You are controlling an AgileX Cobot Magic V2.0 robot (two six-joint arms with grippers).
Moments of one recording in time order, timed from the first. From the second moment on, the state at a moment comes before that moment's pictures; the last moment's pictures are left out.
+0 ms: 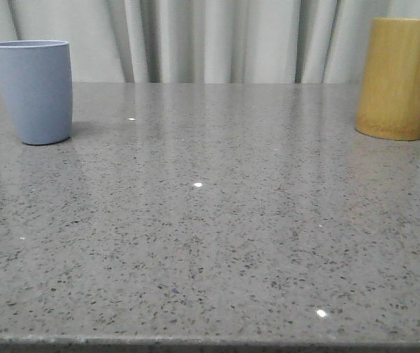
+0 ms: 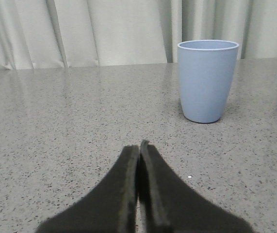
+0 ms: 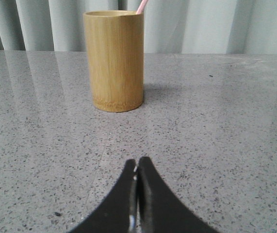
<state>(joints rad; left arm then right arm) -0.08 0.00 0.00 0.08 0.11 -0.11 0.07 -0.01 0.03 -0.11 0.12 0.18</state>
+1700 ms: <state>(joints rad) -0.08 0.65 -0.92 -0.10 0.87 -0.11 0.07 0.45 -0.78 -0.07 0.82 0.18</state>
